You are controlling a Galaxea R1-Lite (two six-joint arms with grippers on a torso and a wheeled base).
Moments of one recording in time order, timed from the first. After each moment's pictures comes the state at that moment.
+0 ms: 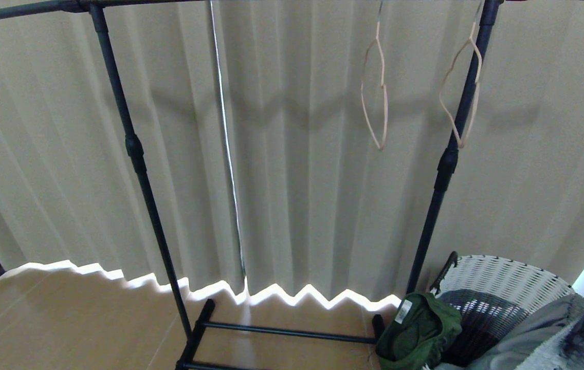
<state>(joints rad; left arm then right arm) 0.00 0.00 0.00 -0.10 -0.13 0.08 -0.03 0.99 -0.13 -0.47 -0.18 -0.51</state>
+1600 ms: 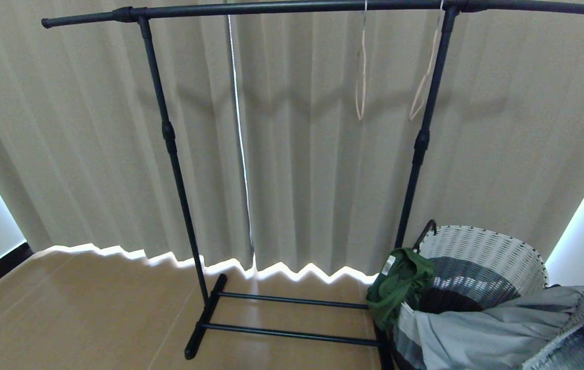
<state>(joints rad) 0.00 0.00 0.00 -0.10 -0.13 0.08 -0.03 0.92 -0.13 -0.47 -0.18 -0.51</state>
